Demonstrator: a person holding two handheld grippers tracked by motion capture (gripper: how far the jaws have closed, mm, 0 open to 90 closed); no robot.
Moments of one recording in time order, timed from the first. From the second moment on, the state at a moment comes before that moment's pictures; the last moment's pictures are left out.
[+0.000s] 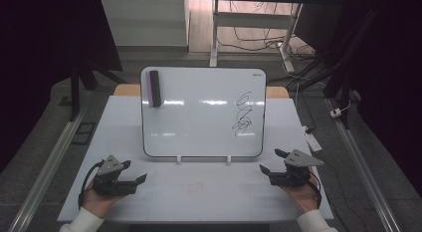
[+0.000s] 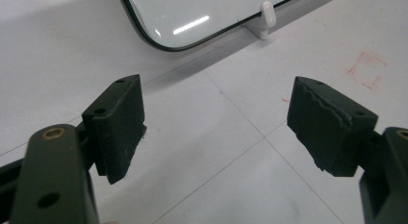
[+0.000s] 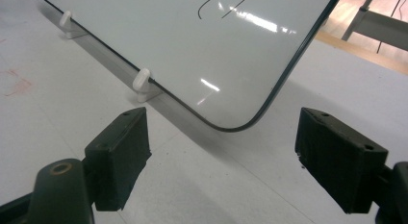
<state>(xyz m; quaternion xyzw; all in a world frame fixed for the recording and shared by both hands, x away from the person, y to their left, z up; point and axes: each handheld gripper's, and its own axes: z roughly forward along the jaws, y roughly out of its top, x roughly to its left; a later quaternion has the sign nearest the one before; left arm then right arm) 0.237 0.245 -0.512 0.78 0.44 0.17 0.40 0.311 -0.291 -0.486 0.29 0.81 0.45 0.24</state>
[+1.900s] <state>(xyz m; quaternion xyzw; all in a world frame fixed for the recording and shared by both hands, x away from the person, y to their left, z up) 0.347 0.225 -0.375 0.72 0.46 0.23 0.46 0.312 -0.284 -0.491 0.30 0.81 0.45 0.23</state>
